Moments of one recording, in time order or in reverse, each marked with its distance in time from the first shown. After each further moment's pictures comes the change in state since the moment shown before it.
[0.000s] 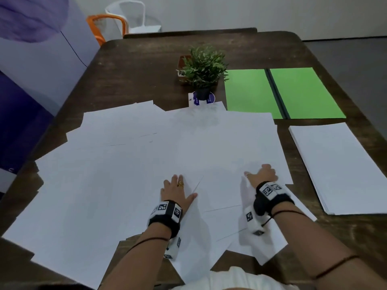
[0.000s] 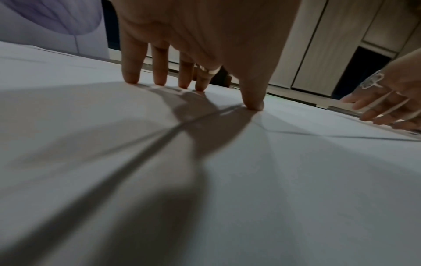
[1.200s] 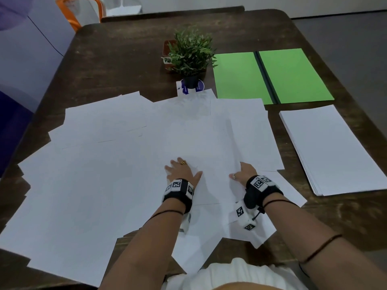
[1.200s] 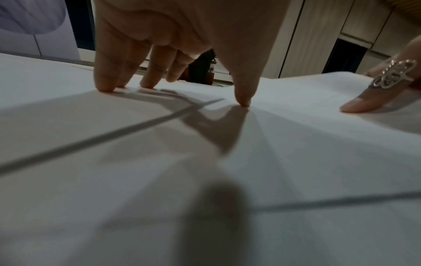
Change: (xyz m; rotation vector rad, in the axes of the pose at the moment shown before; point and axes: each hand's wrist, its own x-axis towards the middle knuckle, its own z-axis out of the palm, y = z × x) left_hand 0.033 0.049 -0.019 -0.151 -0.115 -0.149; right_hand -0.016 0.006 0.013 0.053 -0.322 -0.144
